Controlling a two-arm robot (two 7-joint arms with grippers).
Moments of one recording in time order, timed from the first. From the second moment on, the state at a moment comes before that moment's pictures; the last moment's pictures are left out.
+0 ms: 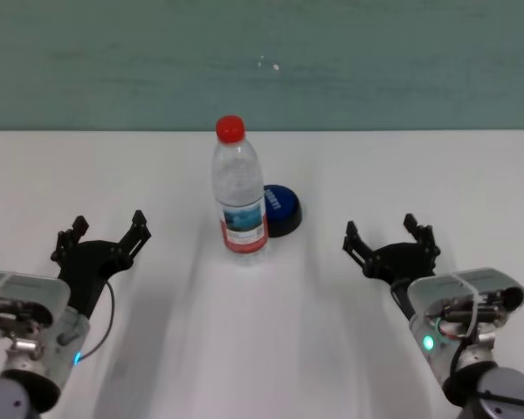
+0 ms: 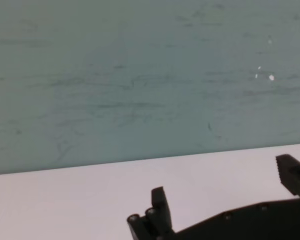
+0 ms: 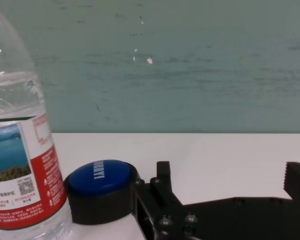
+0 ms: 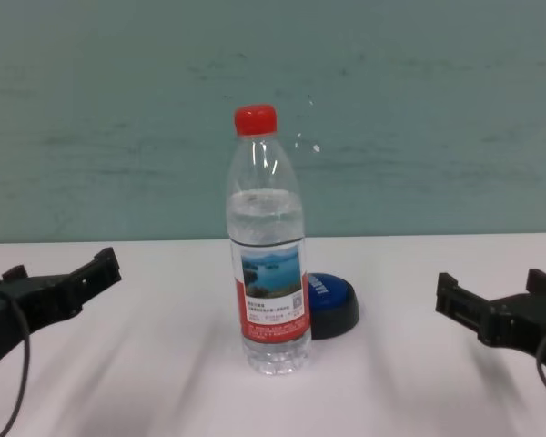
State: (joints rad) left arm 0.09 0.20 0.11 -1.65 -0.12 -0.02 -0.03; right arm -0.06 0.16 -0.26 -1.64 0.19 -0.04 -0.06
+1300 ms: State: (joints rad) left arm 0.32 0.22 0.12 -1.90 -0.02 0.06 -0.14; right arm -0.06 0.16 -0.26 -1.64 0.19 -0.04 -0.06
